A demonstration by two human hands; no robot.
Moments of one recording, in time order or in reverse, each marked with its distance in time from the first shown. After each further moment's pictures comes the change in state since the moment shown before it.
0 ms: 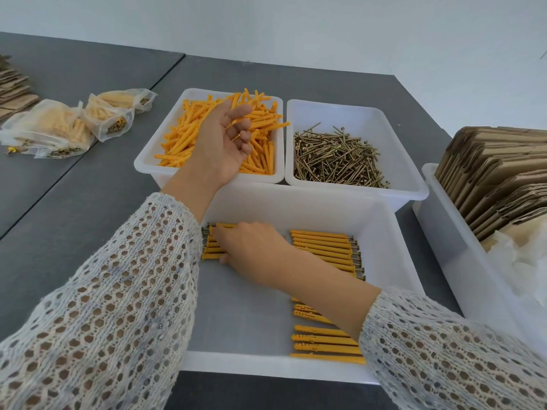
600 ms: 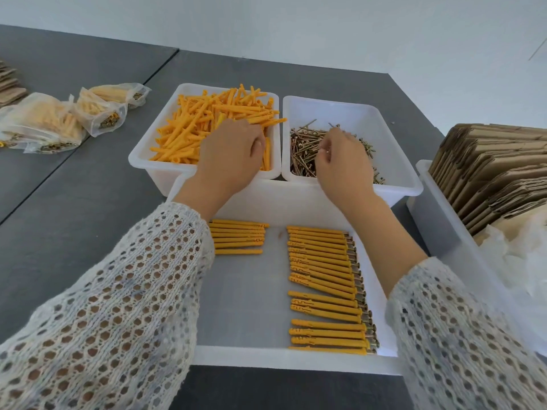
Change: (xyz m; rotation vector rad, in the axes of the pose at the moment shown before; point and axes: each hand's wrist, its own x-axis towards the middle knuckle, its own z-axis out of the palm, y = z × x) left_hand -0.009 -0.023 -0.008 1.673 0.019 0.795; right_hand -0.026 0.117 -0.060 0.145 0.692 0.654
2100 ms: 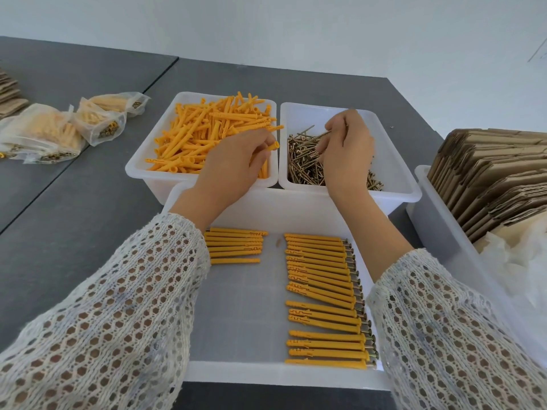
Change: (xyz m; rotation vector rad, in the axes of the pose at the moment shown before) left_hand -0.001 0.004 0.001 -0.194 -0.038 0.129; right_hand 0.018 -0.009 0.001 0.588 0.294 0.135
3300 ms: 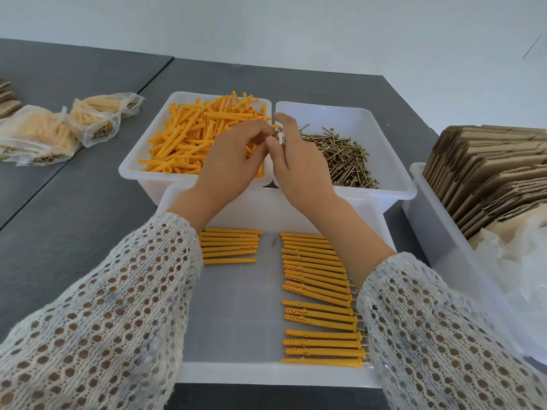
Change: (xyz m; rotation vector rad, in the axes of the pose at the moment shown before) left_hand 0.003 0.013 -0.001 -0.216 0.096 0.024; right_hand -0.028 -0.019 0.018 -0.317 -0.421 -0.344
